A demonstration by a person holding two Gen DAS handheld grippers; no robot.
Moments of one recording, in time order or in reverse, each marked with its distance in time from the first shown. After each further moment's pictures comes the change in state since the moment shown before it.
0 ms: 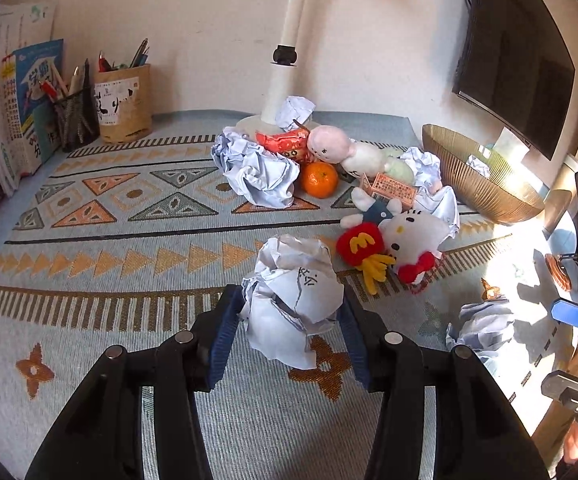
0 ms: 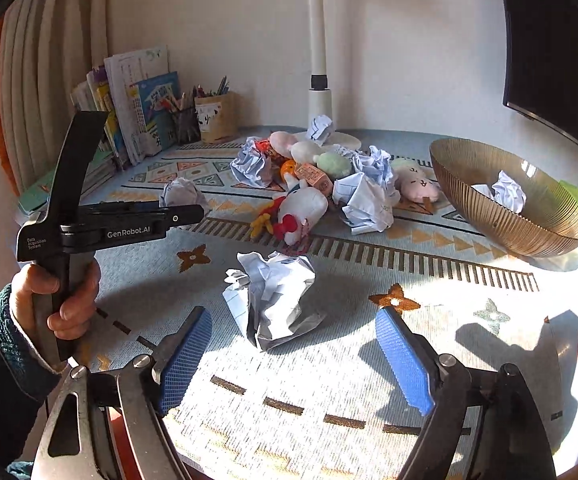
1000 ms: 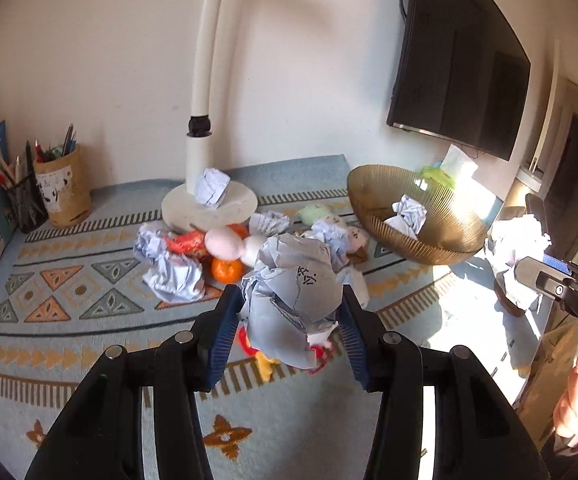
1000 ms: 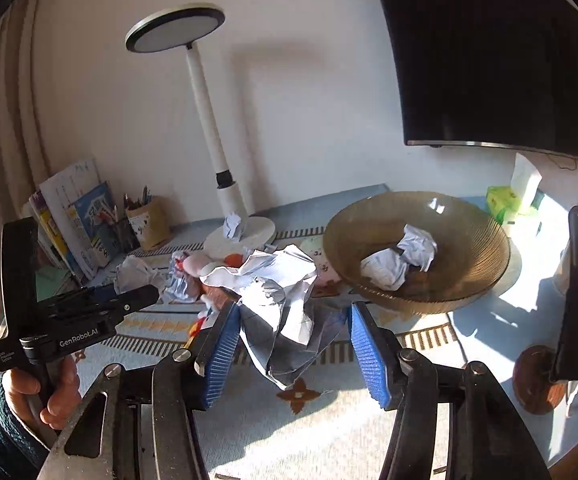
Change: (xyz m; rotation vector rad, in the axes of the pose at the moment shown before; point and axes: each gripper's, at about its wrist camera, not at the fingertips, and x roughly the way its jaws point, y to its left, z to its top) left arm -0.030 -0.084 0.083 0.122 -0.086 -0.134; right arm -0.092 -0.113 0.073 0.316 -0.253 -0.257
